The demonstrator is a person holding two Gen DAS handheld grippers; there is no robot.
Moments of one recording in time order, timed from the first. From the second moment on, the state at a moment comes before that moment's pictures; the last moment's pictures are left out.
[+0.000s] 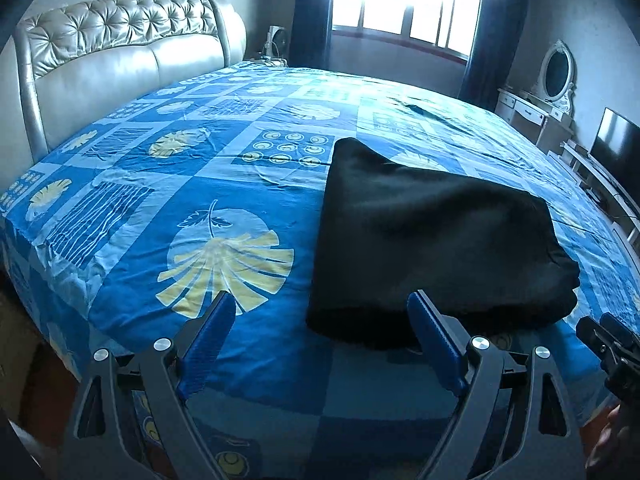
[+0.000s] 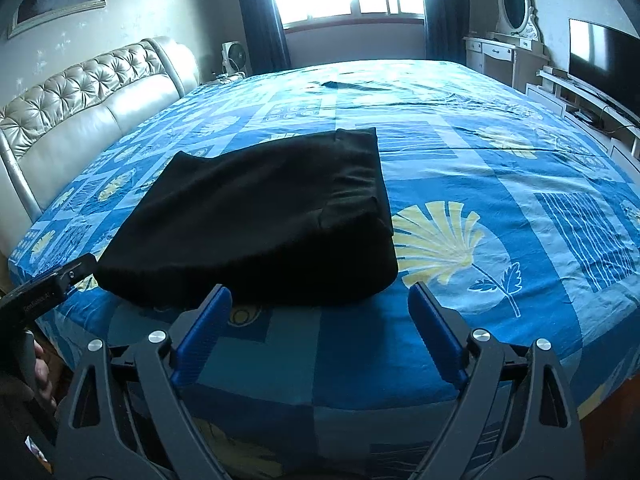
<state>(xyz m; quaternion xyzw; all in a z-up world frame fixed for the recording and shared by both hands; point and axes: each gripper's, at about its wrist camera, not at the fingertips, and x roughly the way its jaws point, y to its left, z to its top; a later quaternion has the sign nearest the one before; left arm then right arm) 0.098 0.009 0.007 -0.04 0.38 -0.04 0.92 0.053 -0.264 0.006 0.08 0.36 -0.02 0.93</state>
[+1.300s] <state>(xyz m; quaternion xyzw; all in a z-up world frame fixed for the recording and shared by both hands) 0.095 -0.003 0.017 0.03 0.35 0.03 0.94 0.055 -0.265 0.000 0.08 0.37 -0.01 0.93</state>
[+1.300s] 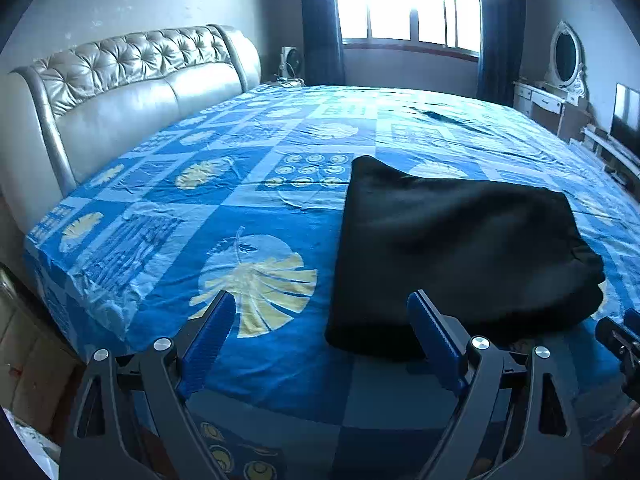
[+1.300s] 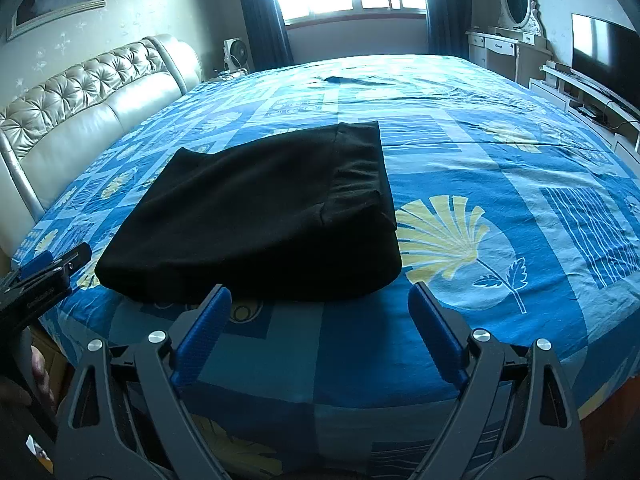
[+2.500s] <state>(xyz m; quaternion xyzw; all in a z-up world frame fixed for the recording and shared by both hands) 0.090 -0.019 0.036 0.02 0.35 -0.03 0.94 0.059 -0.264 -0.002 0.09 0.38 -0.01 0.92</state>
